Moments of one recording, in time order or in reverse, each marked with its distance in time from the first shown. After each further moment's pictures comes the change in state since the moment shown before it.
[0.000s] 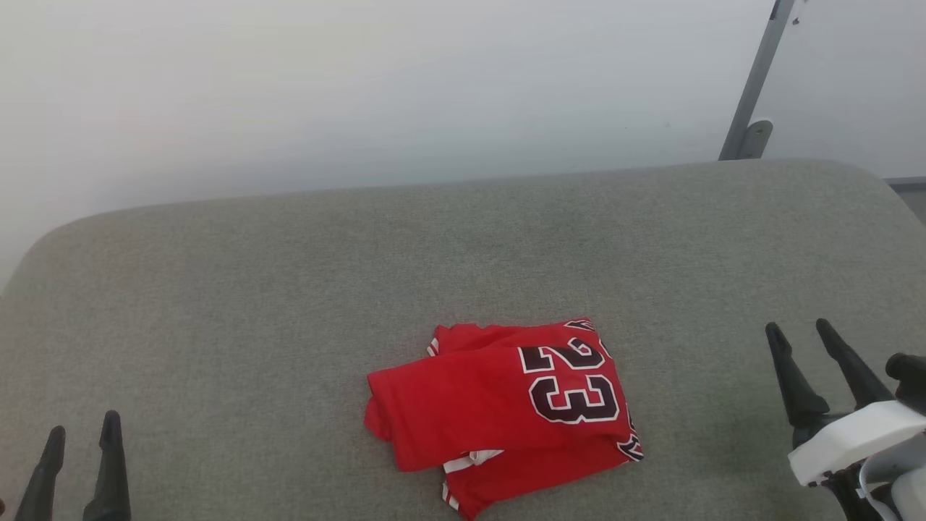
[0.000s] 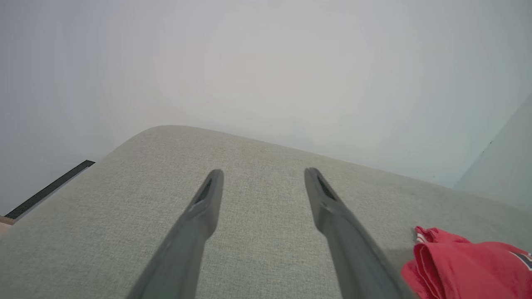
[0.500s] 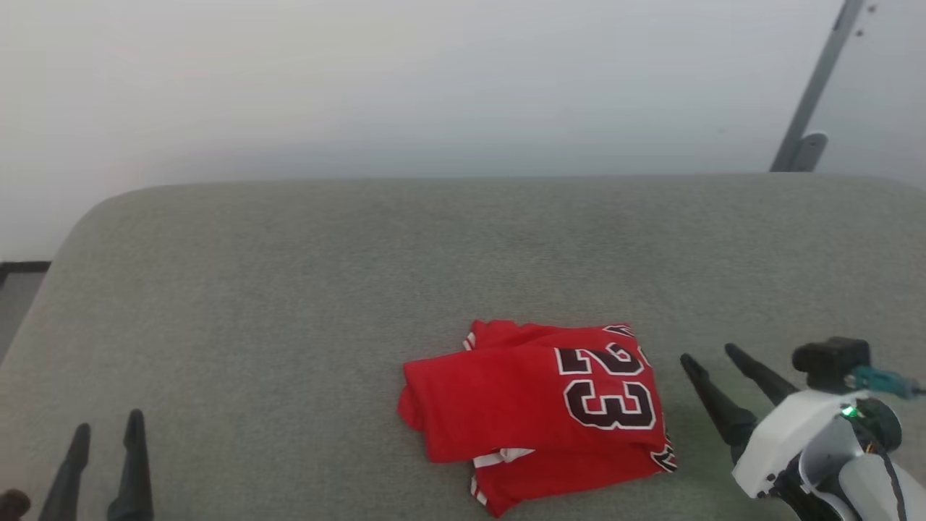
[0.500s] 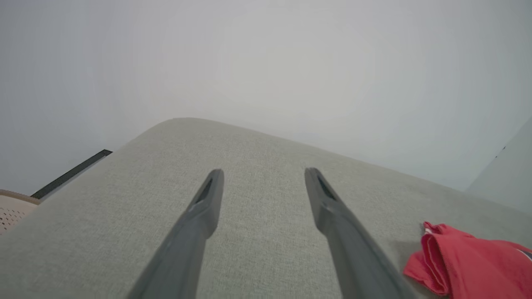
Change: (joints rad) left arm -0.004 -0.015 -0.033 -0.003 0.005 0.000 0.000; right arm -0.073 -0.029 0.227 -0.008 0.112 0.000 0.196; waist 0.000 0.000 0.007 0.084
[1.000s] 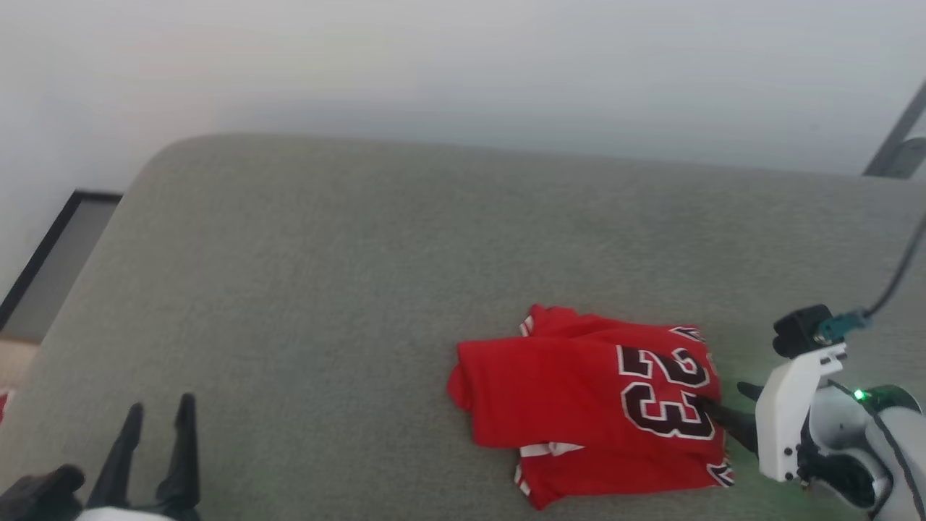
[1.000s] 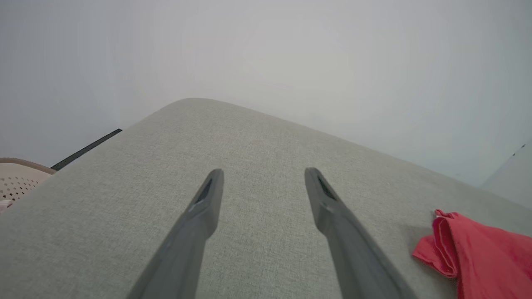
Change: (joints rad) left arm -0.050 -0.022 -0.092 0.016 0.006 0.000 0.000; right arm -0.154 -0.110 0.148 0.084 0.131 0.000 0.466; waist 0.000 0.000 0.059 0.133
